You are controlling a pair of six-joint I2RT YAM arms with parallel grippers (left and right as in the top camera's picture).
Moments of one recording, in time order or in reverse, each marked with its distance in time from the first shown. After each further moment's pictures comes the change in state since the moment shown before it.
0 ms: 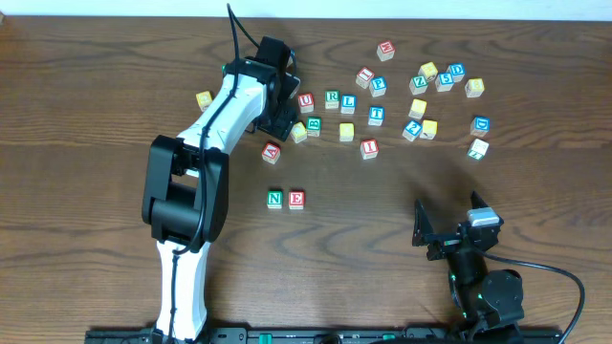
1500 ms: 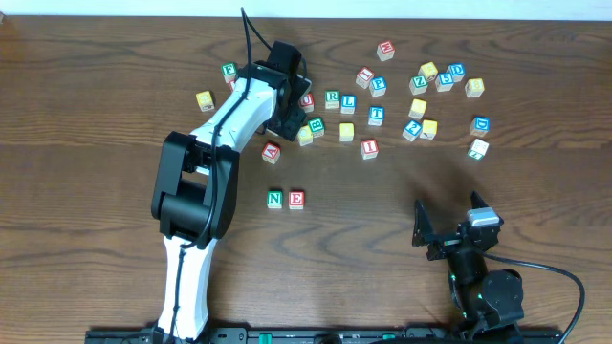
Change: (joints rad) left arm -0.034 0.043 0.000 0.079 0.019 0.004; right arm 0.000 0.000 0.000 0.000 0.000 0.000
